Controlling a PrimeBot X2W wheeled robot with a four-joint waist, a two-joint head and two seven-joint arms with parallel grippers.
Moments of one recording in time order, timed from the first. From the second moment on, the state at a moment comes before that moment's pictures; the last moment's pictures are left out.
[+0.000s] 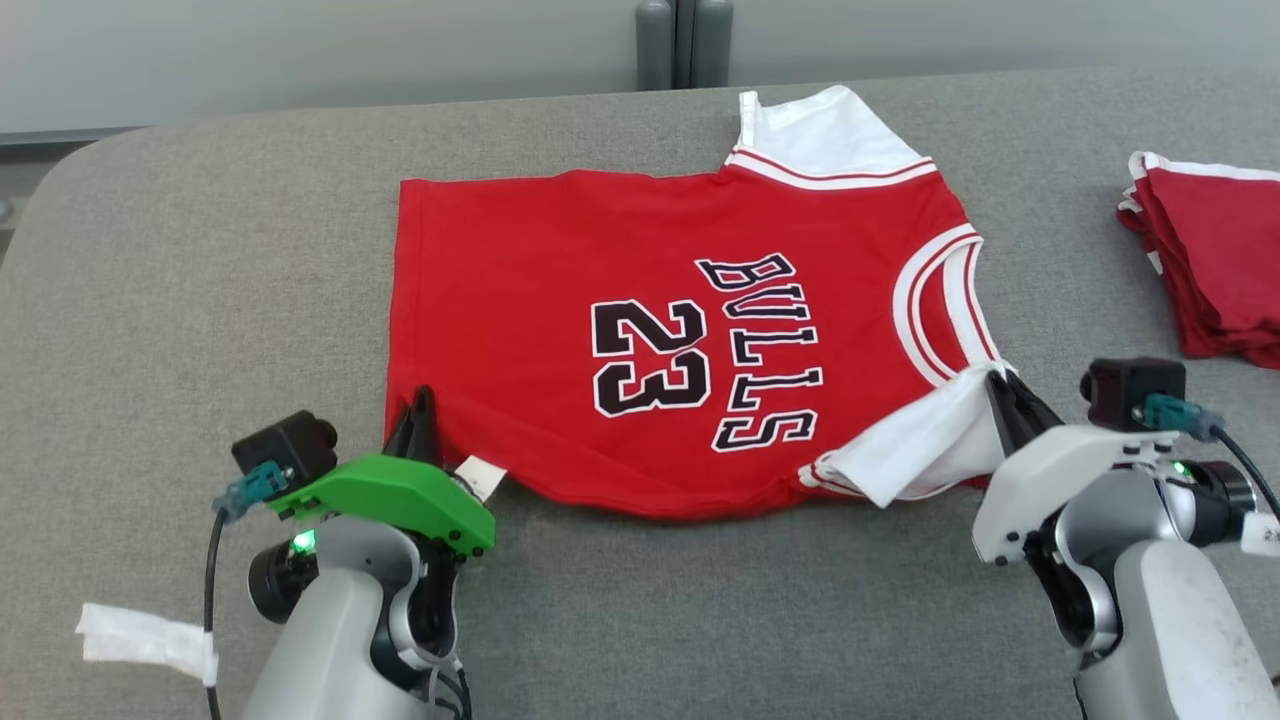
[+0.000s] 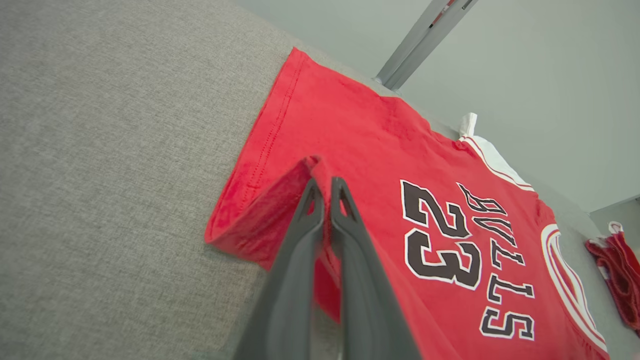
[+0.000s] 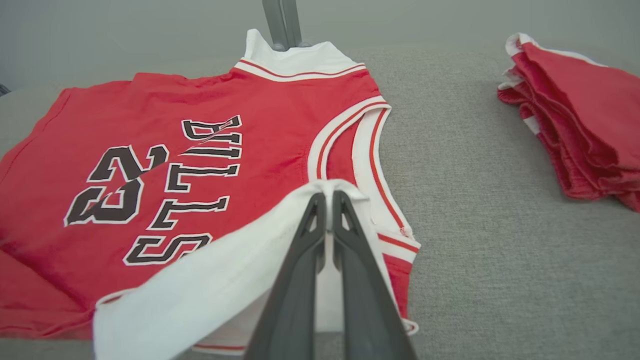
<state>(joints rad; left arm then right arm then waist) -0.30 0.06 -0.28 0.35 -0.73 0.19 -0.02 -0.18 -0.05 -0.06 0.10 0.13 0.13 0.30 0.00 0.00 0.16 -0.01</state>
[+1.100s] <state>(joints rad) -0.63 0.12 -0.33 0.65 -0.71 0.16 0.13 -0.63 -0.12 0.00 0.59 0.13 0.13 0.30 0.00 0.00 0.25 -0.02</state>
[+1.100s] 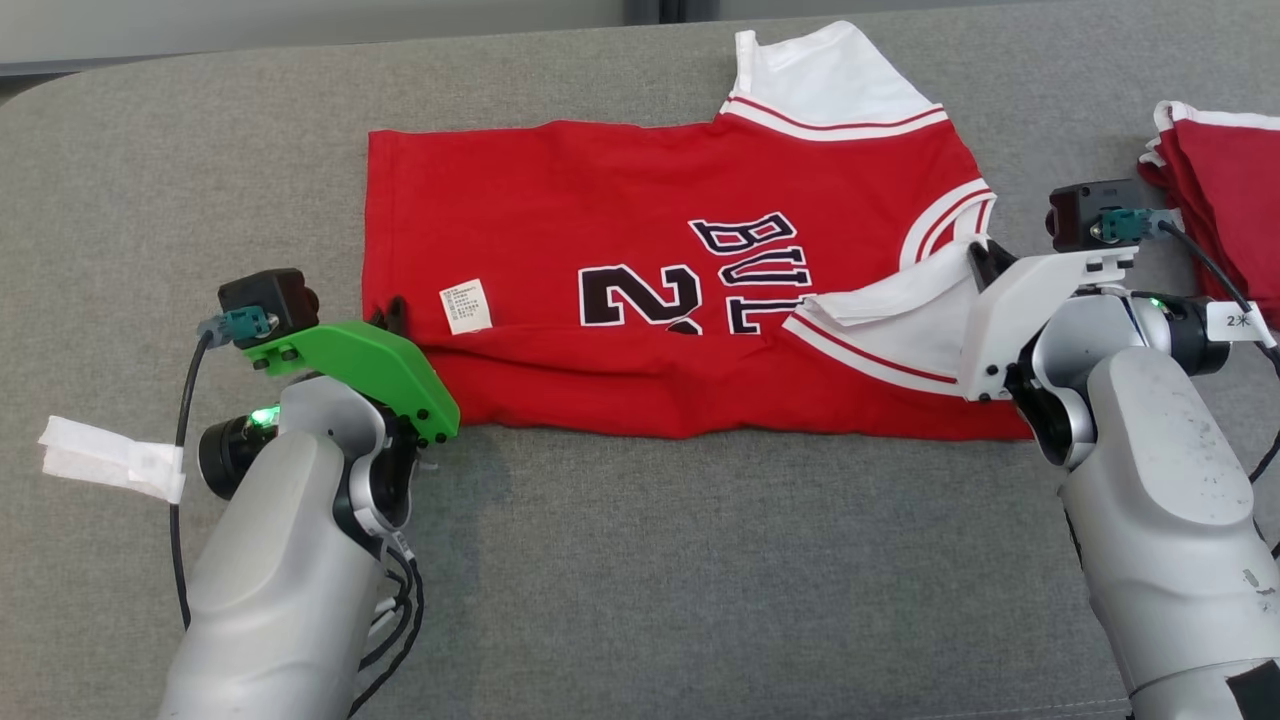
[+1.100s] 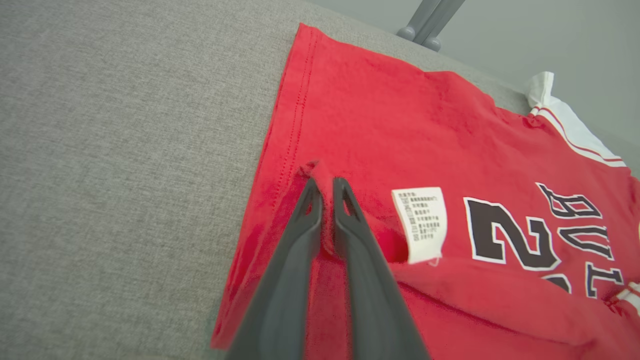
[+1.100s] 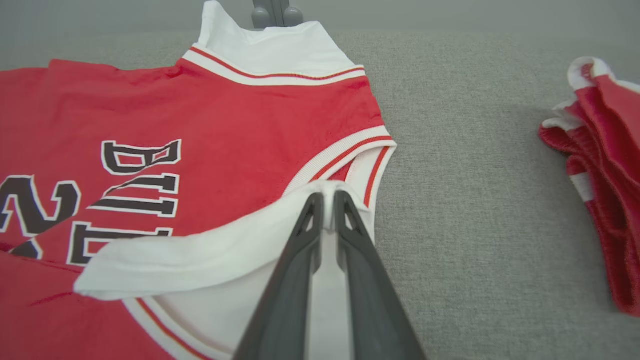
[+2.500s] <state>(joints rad) -0.37 0.23 -0.29 0.43 -0.81 0.29 0.32 -0.28 -0.25 0.09 0.19 0.26 0.13 0.43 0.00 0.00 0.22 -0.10</state>
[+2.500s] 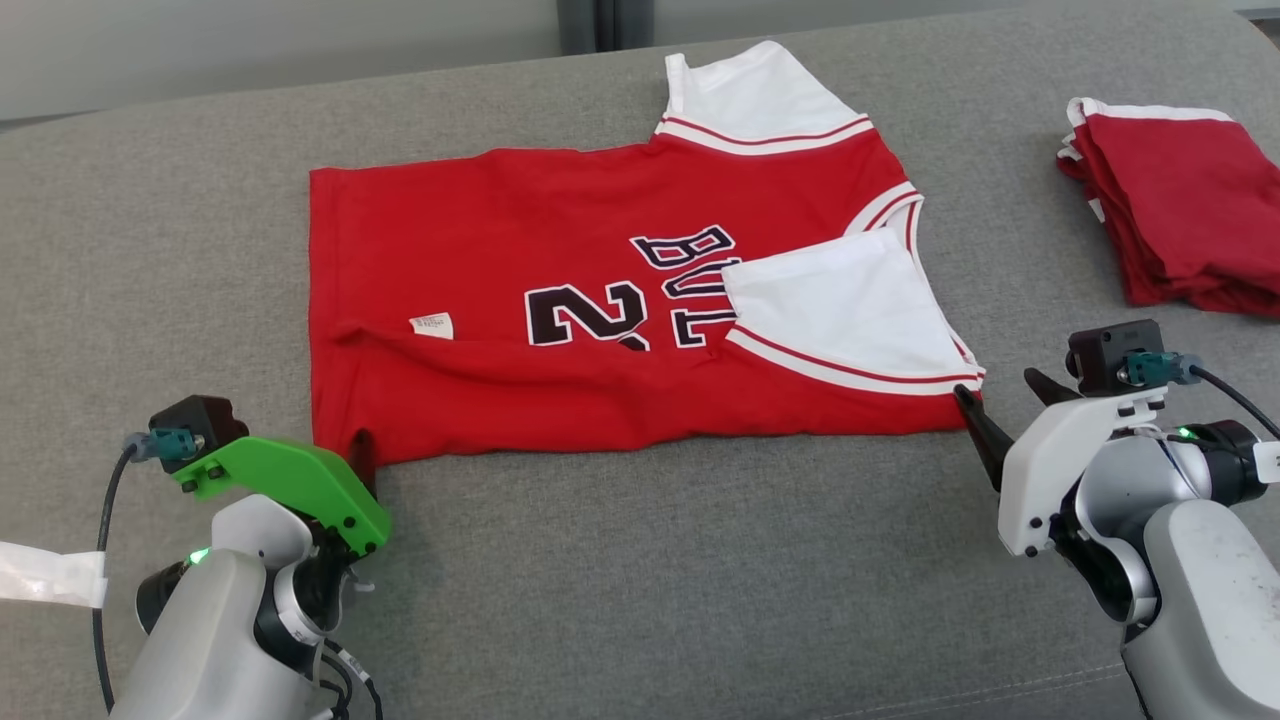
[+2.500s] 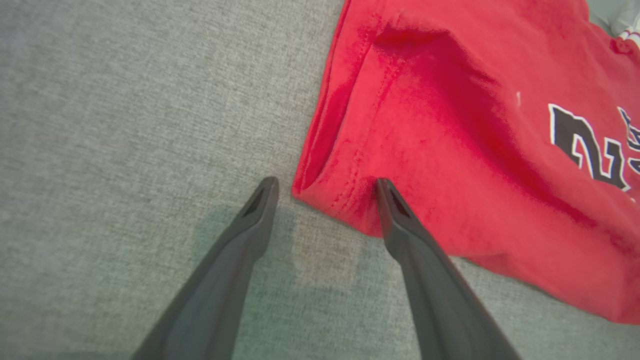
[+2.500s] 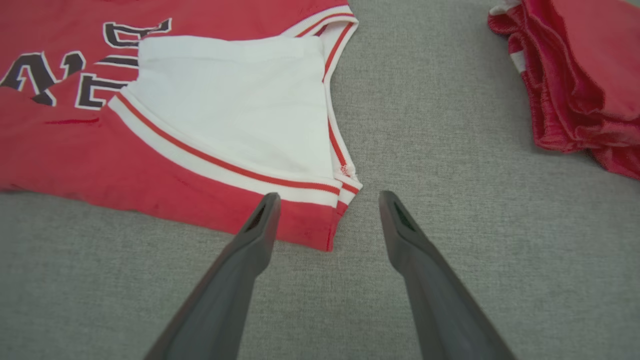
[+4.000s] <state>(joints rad) -0.19 0.17 -0.31 0.26 -0.86 0.20 0.19 -0.23 -0.29 -0.04 0.23 0.34 0.13 0.52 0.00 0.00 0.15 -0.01</state>
